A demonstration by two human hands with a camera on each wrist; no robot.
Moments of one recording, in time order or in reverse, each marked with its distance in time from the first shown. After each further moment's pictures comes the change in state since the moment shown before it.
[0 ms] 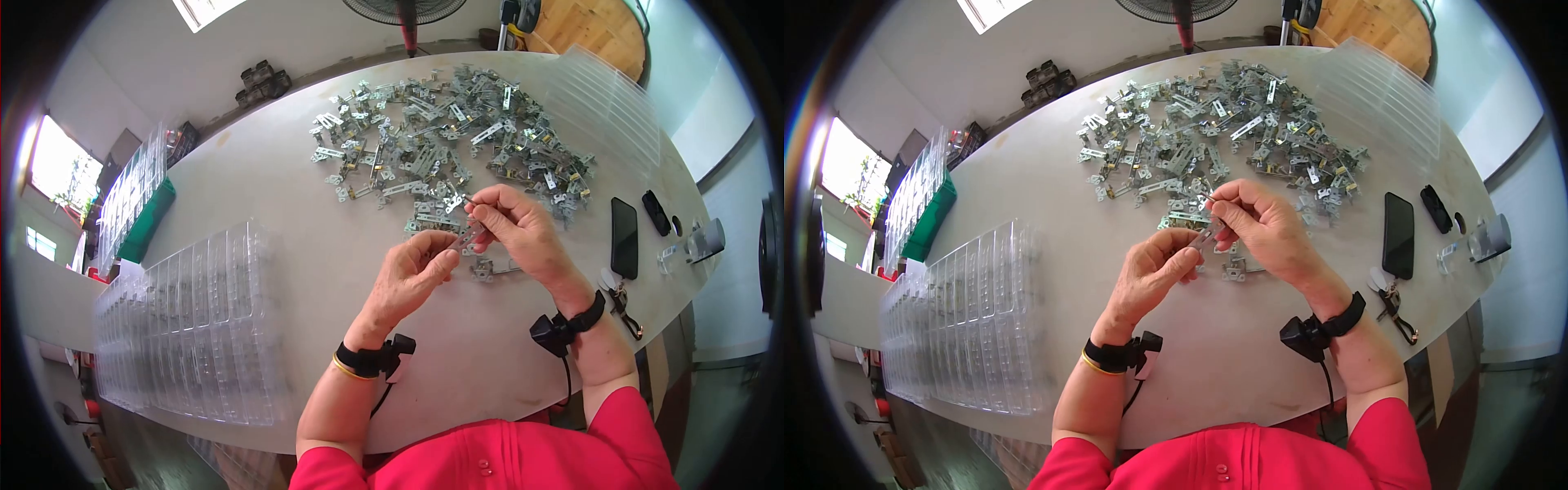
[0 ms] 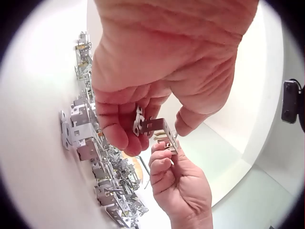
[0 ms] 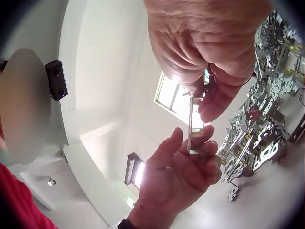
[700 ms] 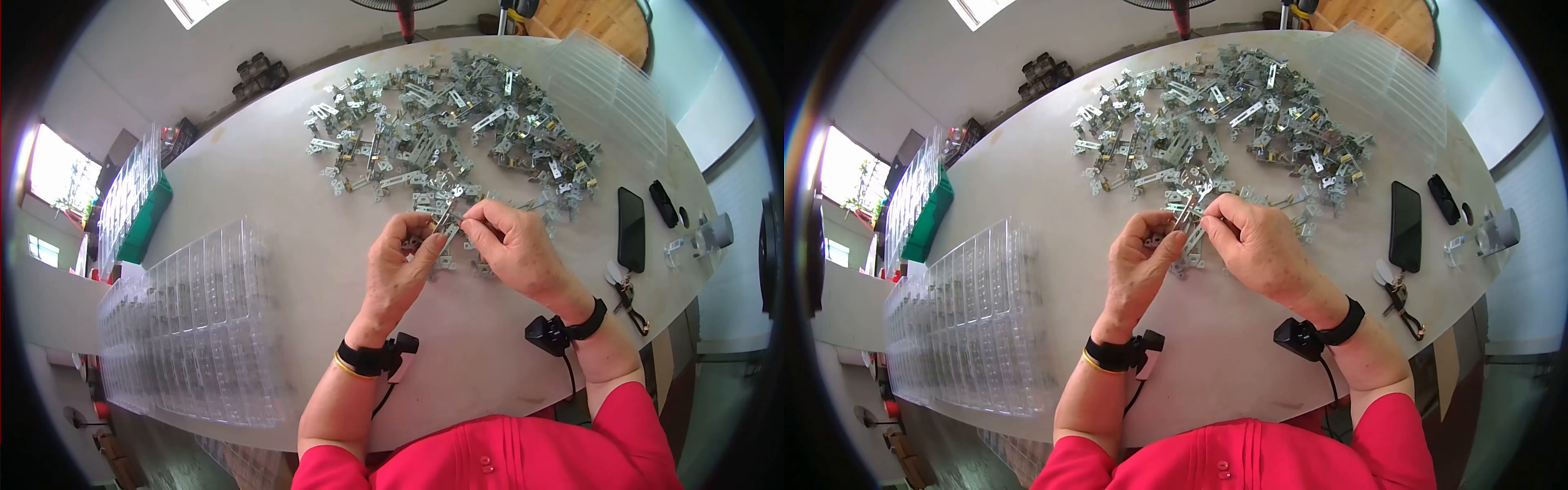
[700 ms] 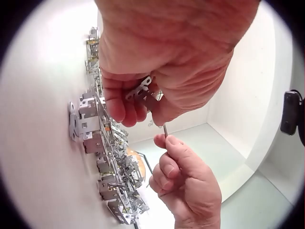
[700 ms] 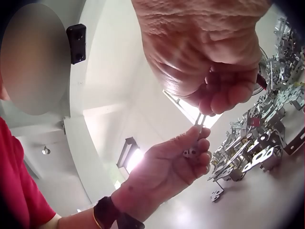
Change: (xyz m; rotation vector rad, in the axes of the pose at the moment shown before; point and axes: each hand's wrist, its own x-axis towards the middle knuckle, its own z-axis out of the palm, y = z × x) left_hand 0.006 -0.021 0.005 0.035 0.334 0.157; right_hand -0.014 -0.003 0.018 -0.573 0.082 -0.049
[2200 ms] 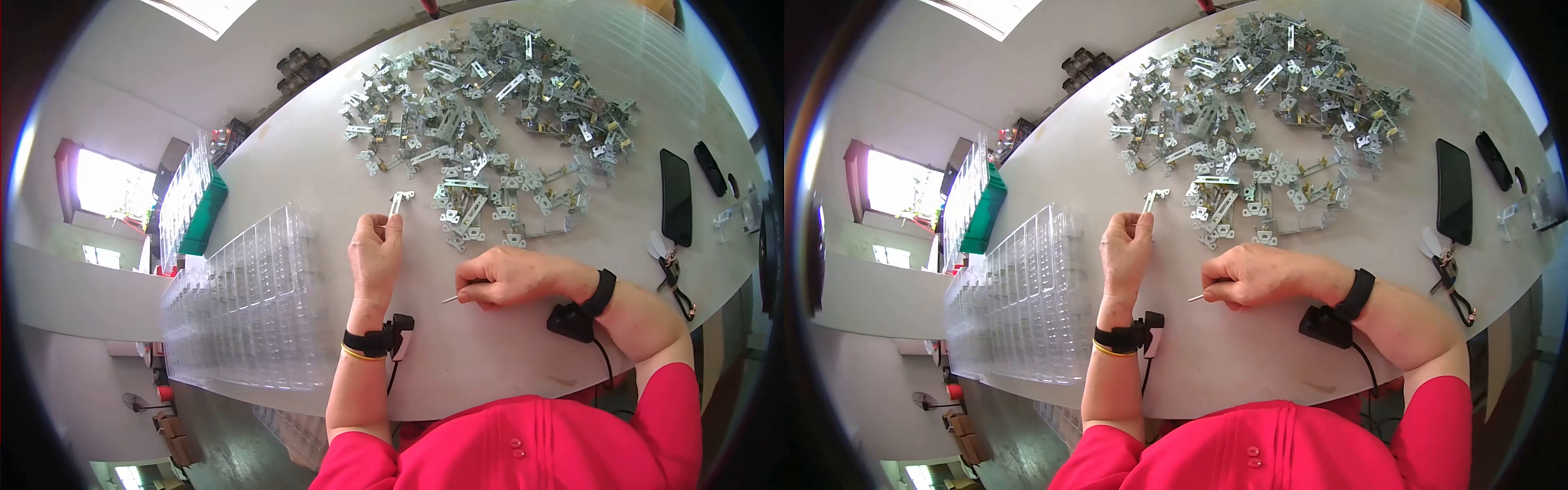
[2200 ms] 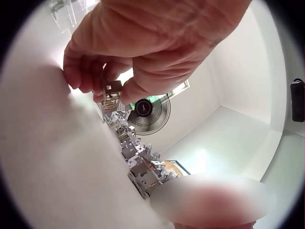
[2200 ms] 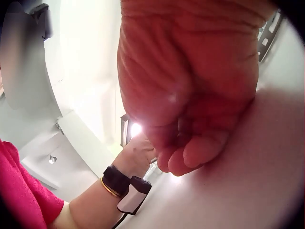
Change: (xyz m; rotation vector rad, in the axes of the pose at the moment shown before) left_hand -0.012 0.007 -0.051 0.746 0.375 -0.238; right_hand -0.017 0.029 0.027 0.218 -0.934 -0.056
